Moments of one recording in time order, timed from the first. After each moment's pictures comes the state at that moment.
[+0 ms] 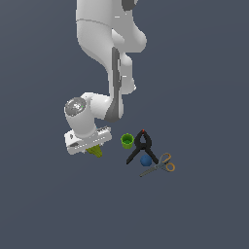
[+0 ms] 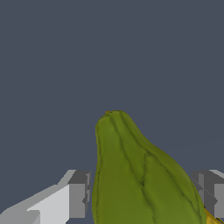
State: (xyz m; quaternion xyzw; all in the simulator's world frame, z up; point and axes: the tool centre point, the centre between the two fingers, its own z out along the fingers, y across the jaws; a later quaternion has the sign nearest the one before) arm 0.004 -0.157 0.043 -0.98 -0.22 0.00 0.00
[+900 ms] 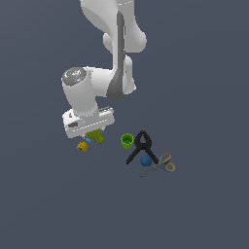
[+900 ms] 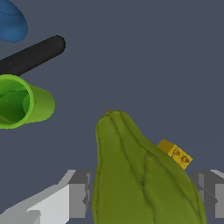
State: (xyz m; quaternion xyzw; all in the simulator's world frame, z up) arm -0.026 -0.141 0.130 -0.98 -0.22 0.00 0.00
